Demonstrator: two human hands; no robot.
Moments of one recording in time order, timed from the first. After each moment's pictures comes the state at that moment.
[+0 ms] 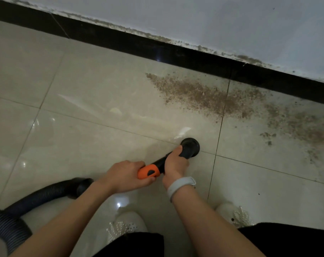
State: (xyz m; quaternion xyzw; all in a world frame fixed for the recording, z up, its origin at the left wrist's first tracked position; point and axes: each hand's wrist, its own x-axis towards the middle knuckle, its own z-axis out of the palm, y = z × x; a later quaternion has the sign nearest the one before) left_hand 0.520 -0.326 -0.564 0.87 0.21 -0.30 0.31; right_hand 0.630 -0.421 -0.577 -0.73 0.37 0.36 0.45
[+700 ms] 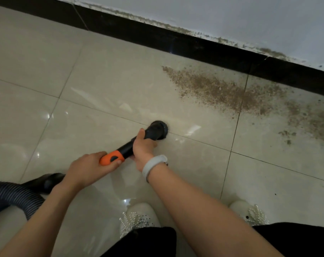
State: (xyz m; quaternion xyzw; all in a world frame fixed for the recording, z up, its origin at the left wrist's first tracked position) left_hand 0.427 -0.262 -0.558 0.83 0.44 -0.21 0.26; right_hand 0.566 -0.321 -0.581 -0.66 0.26 0.53 0.46
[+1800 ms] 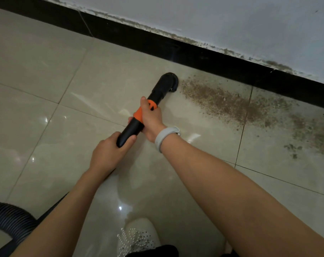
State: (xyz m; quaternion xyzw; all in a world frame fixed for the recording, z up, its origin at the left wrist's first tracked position) left_hand 0.495 -0.258 -0.572 0.78 0.51 -0.02 0.36; right_hand 0.642 -0.273 -0.564 -0.59 0.14 0.53 0.59
